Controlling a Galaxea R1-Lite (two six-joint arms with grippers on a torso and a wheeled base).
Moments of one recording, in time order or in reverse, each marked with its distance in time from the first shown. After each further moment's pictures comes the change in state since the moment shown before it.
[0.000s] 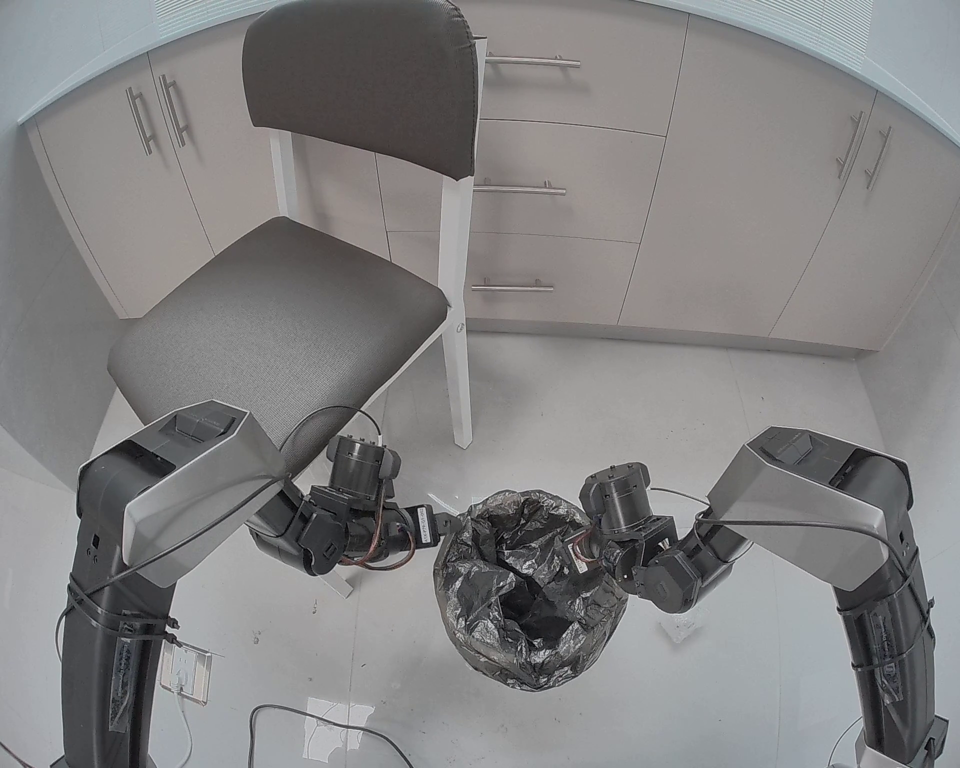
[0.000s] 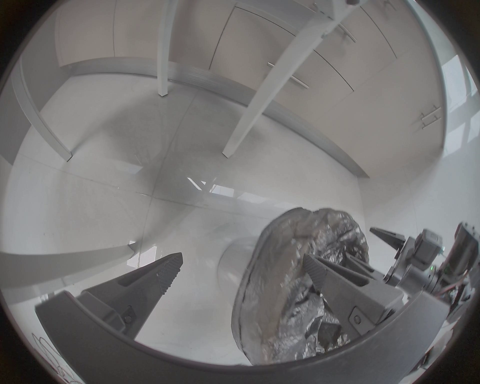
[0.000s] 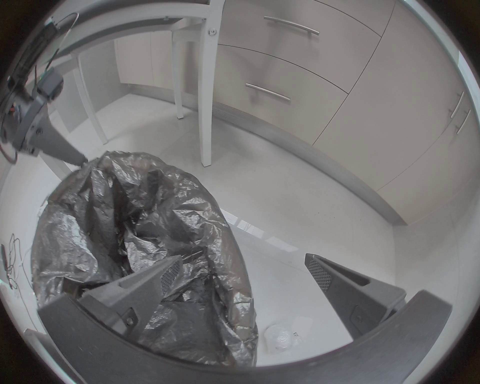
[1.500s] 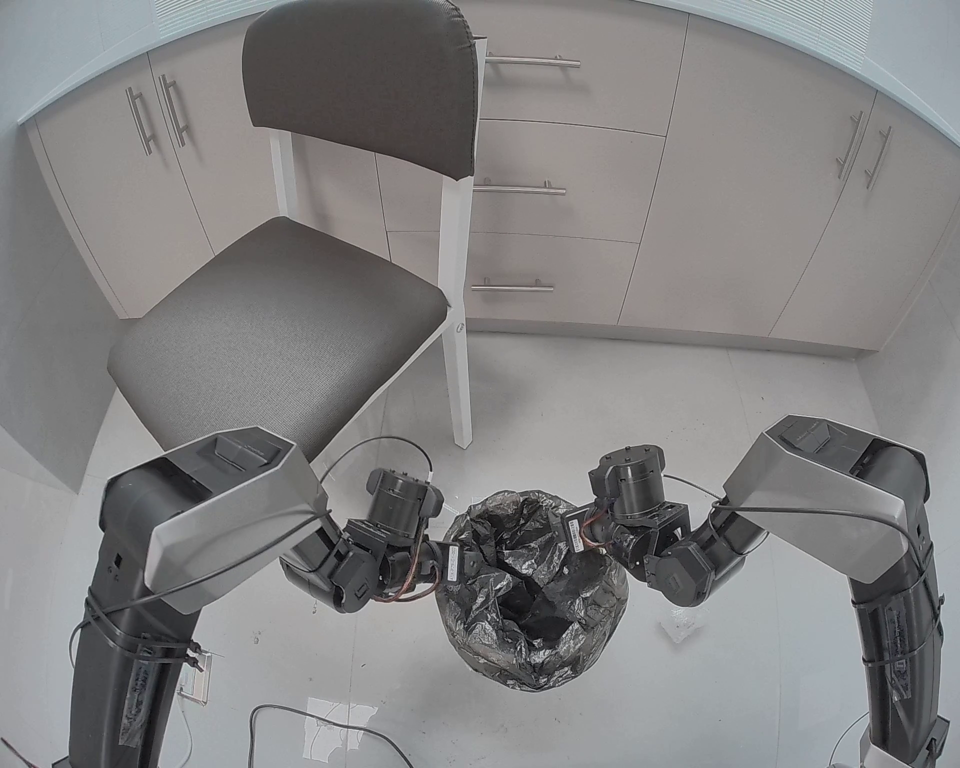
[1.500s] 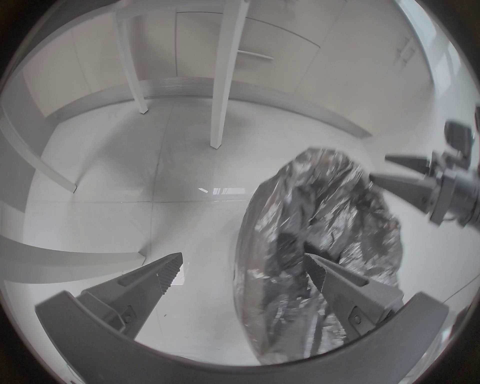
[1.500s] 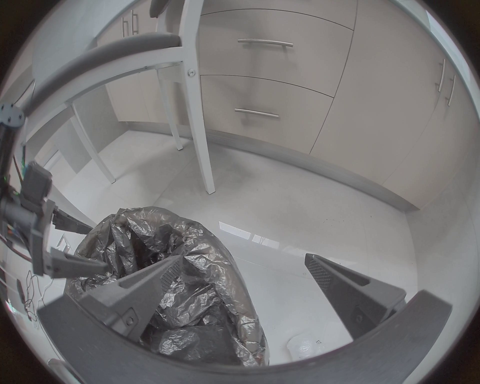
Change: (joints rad) left arm -0.112 0.024 0.068 -0.061 0.176 0.168; right arm -0.009 -0.053 0.037 -0.092 0.082 0.117
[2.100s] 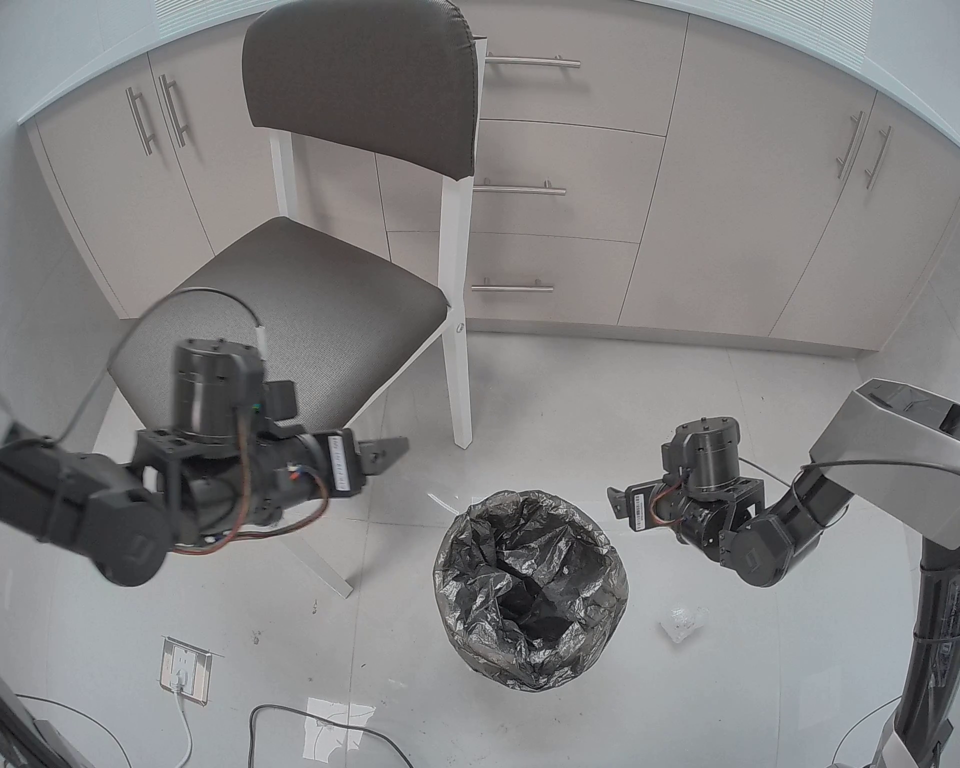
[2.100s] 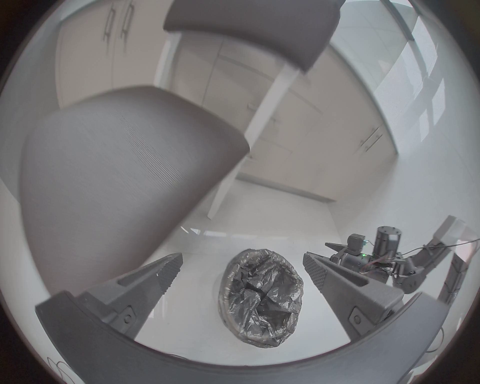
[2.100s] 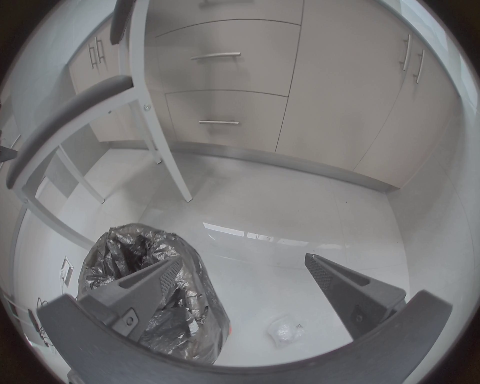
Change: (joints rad) left arm 0.069 -0.748 0.404 0.012 -0.073 -0.067; right arm -0.101 -0.218 0.218 0.000 0.019 0.087
